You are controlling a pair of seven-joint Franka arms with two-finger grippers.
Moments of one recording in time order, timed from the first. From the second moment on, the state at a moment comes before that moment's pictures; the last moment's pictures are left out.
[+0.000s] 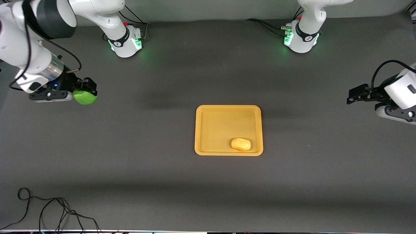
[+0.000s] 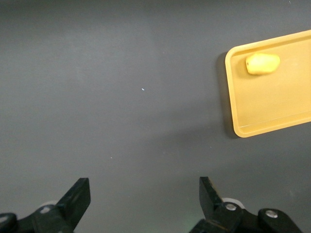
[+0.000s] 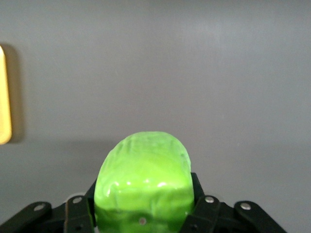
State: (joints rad) left arm 0.05 0.11 -0.06 -1.55 -0.07 1.58 0.22; right arm 0.09 -0.16 0.00 -2.02 0.02 1.84 0.07
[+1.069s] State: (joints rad) left arm 0.04 -0.03 -0.08 -1.79 0.01 1.80 0.16; right arm 0.75 0.66 0.02 -1.08 0.02 1.78 0.91
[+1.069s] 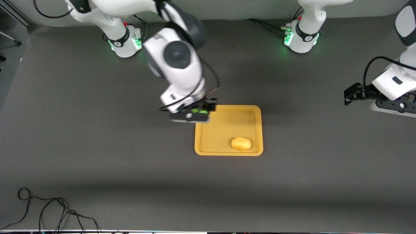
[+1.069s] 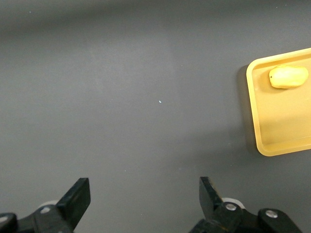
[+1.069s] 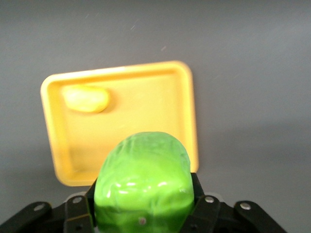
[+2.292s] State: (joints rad) left arm 0.04 -0.02 -0.08 -1.80 0.01 1.82 0.16; right arm 0.73 1.00 -0.01 -1.09 -0.06 2.13 0.97
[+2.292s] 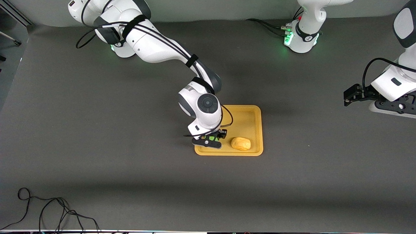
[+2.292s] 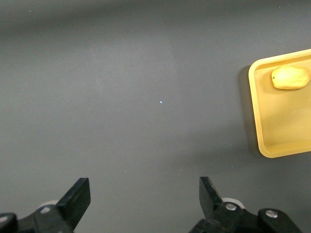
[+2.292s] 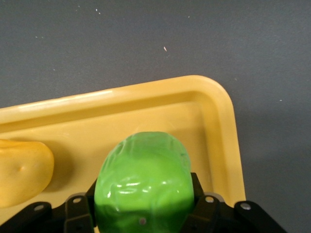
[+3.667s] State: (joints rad) left arm 0.04 -0.02 -0.08 -1.80 0.01 1.82 0.16; right arm 0.68 0.67 -0.01 -1.03 -0.06 1.70 0.87
